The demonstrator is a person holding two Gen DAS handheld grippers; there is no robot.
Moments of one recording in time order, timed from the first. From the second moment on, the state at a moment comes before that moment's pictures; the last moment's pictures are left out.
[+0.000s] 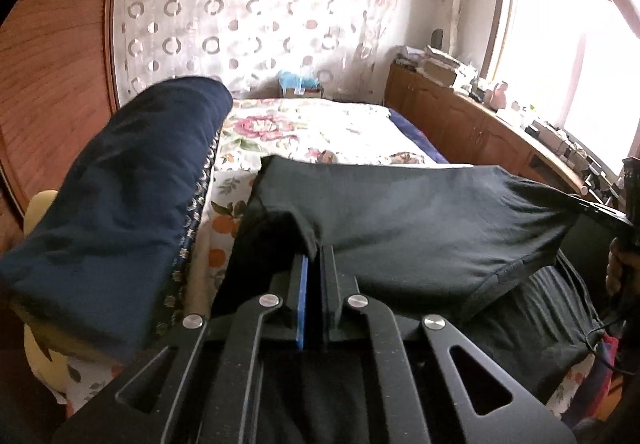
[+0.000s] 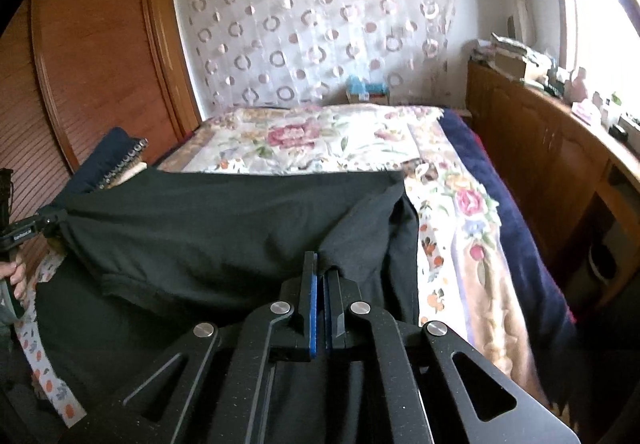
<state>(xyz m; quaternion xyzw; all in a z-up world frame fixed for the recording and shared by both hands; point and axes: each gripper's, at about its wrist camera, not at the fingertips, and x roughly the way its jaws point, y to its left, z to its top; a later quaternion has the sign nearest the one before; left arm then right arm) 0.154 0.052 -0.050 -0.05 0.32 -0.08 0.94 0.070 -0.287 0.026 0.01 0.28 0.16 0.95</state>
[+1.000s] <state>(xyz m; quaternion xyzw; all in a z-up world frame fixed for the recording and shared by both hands) 0.048 0.064 -0.049 -0.05 0.30 -0.06 0.95 -0.021 -0.299 0.010 0.00 0.30 0.17 0.94</state>
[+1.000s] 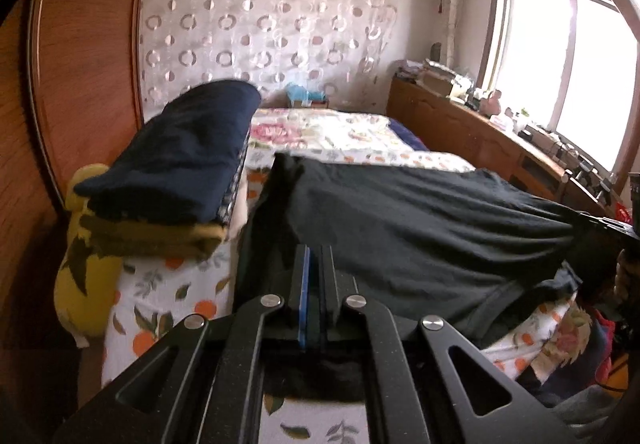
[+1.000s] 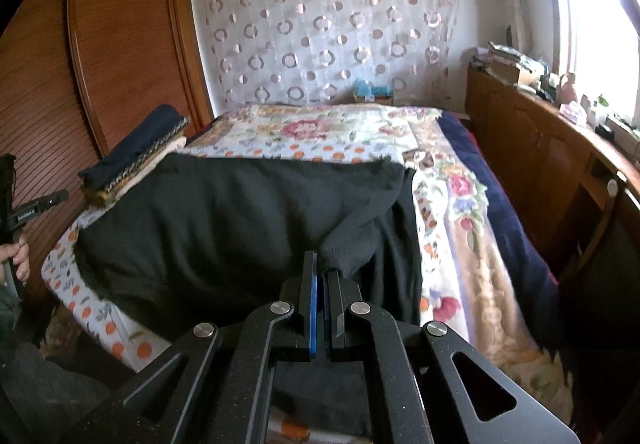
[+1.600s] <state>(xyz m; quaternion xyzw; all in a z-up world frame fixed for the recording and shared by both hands) 0.051 0.066 -0.098 -0.04 0.37 -0.05 0.93 0.026 -0.299 -0.008 -0.05 0.36 0.11 0.93</state>
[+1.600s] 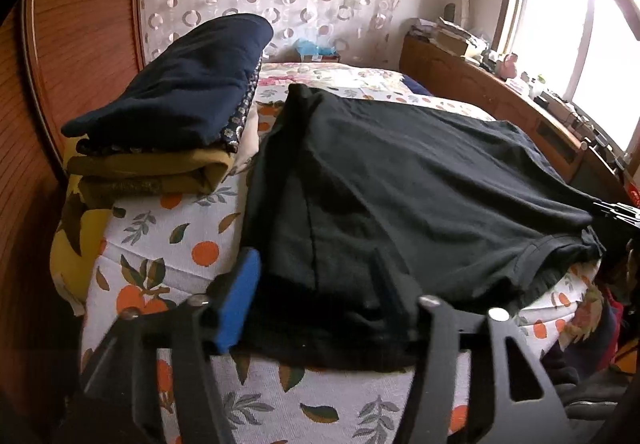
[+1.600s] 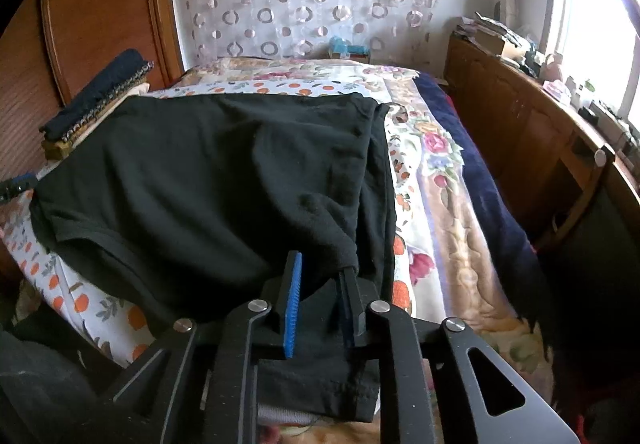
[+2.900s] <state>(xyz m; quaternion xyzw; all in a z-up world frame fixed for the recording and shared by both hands) 0.054 0.084 -0.118 -0.05 0.39 -0.02 0.92 0.020 -0.233 -0.070 -0.06 0.32 0.18 0.93</state>
